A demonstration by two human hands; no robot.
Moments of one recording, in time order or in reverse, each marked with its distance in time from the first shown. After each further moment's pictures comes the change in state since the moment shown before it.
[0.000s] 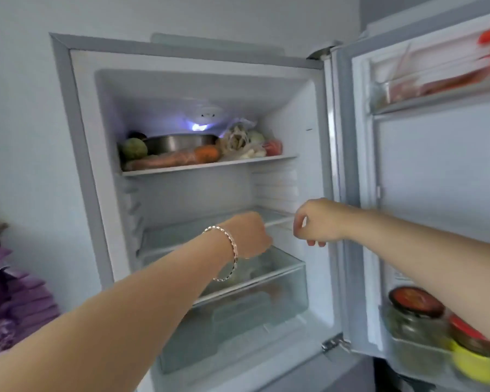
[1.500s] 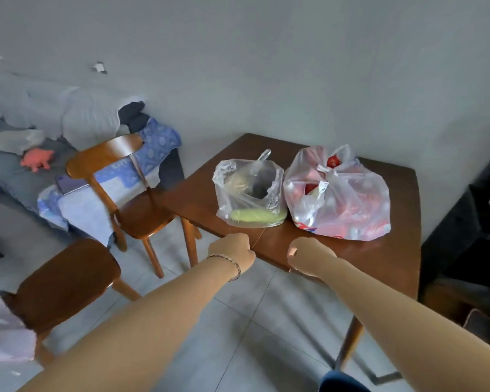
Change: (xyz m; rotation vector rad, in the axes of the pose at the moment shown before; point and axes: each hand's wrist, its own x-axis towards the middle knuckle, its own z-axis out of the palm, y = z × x) left_hand -0.714 1.111 0.336 0.019 -0.528 1.979; right_hand -1.253 0.432 0.016 0.259 0.487 2.341
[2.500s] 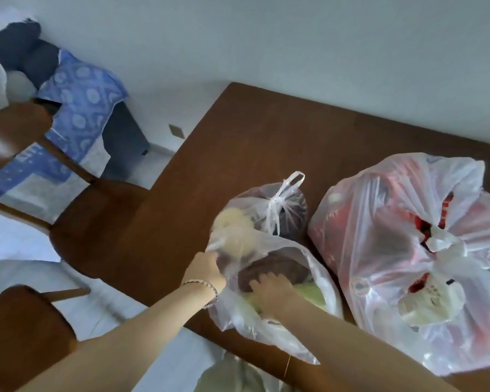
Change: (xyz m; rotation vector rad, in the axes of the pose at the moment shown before) left_hand 0.435 -0.123 0.015 -0.155 -0.406 -0.273; right_hand 0.423 -0.068 0.052 -0.389 -0.460 -0.251
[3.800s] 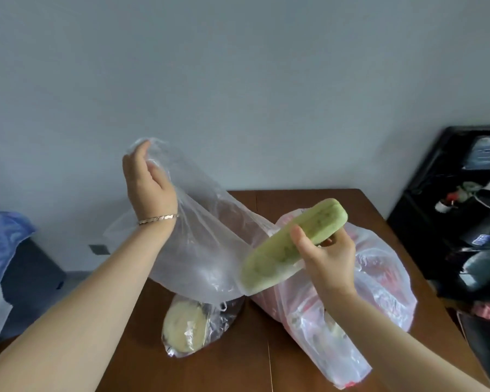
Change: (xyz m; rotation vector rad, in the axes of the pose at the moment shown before) left_hand -0.026 0.165 -0.208 -0.751 1.292 1.084; right_hand -0.219 0.042 -0.140 1.439 1.734 0.389
